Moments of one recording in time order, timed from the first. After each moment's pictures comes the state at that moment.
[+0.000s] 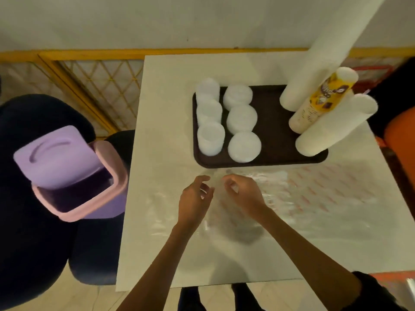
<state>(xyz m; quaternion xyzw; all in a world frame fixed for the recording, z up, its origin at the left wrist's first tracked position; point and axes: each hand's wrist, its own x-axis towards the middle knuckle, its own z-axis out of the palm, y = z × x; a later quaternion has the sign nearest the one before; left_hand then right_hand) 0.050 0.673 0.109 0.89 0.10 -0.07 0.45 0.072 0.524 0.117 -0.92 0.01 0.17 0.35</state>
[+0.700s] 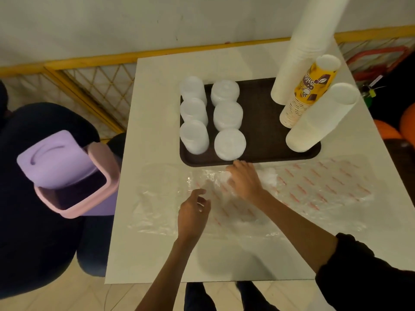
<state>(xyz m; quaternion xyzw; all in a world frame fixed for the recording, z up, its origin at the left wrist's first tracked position) 0.017 0.613 0.101 0.89 0.16 -0.09 0.41 0.108 0.457 0.077 -0.97 -0.16 0.10 0.13</state>
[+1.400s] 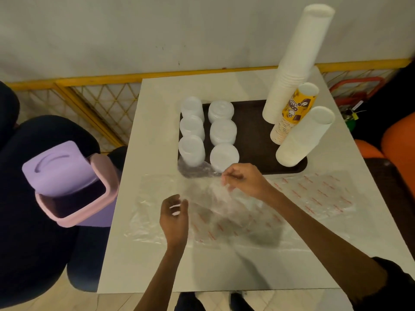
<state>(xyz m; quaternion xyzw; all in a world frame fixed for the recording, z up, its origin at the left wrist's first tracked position) 0.014 0.618 0.120 0.73 0.33 0.10 0.60 0.111 0.432 0.150 -0.81 -0.08 0.18 0.55</state>
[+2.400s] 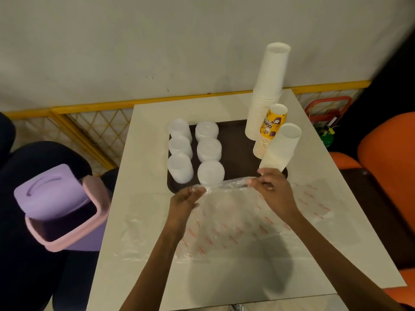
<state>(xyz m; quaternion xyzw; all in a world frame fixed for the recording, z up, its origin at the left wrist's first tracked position) 0.055 0.583 0.195 0.65 0.20 -0.09 0.73 0.072 0.362 0.189 -0.86 0.08 -0.04 0.51</state>
